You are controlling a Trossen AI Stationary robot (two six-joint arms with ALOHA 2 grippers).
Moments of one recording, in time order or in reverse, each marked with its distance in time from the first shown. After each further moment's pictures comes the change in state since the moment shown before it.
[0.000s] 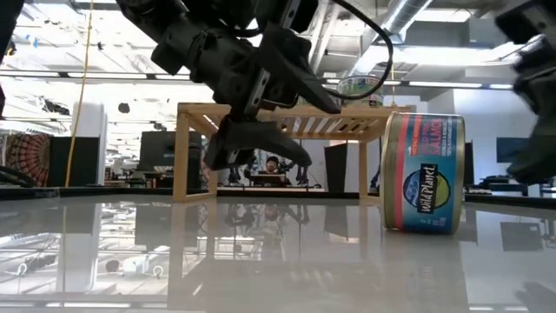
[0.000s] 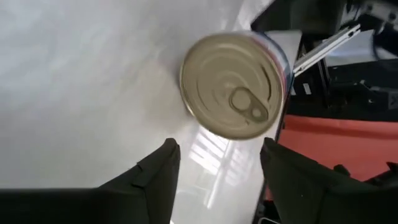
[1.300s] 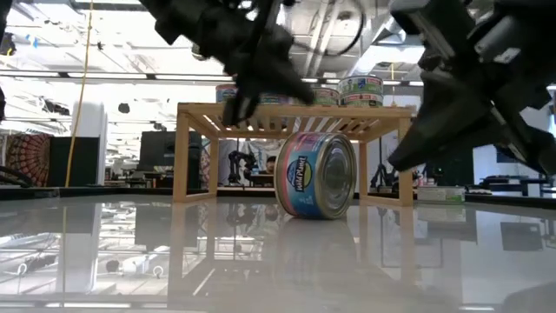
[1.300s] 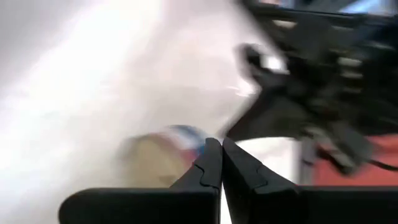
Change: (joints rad) left arm 0.102 -0.164 0.014 -0.122 -0.125 0.284; right arm -0.187 0.209 0.232 0.010 0.093 -0.413
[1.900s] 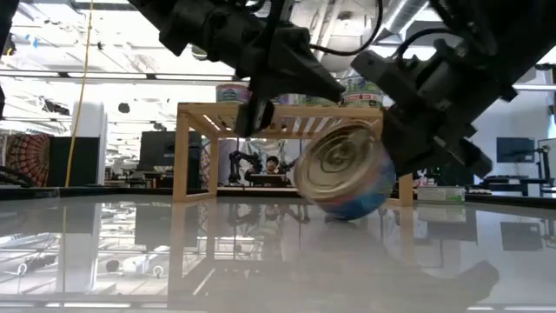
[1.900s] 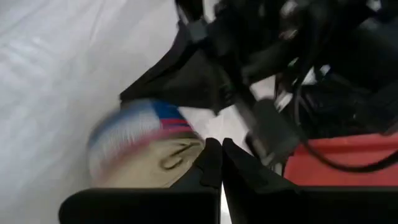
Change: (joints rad) left arm -0.067 0.090 0.002 0.156 0.004 -0.112; right arm -0.147 0.004 -0.039 0.031 -0.036 -0.270
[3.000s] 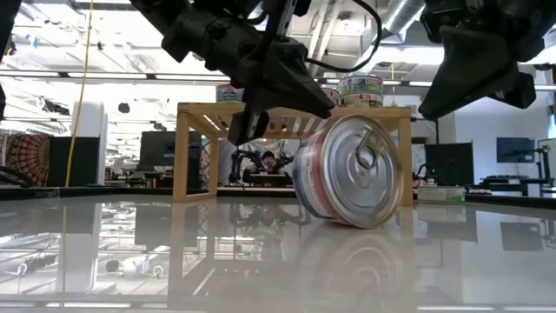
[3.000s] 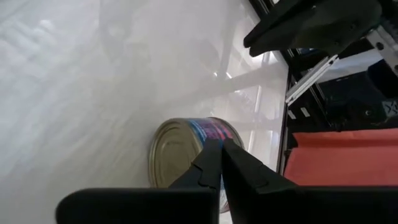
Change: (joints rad) left arm 0.035 0.000 -0.001 -0.061 0.060 0.002; right arm 0.086 -0.328 -0.005 -0.315 -0.117 -0.127
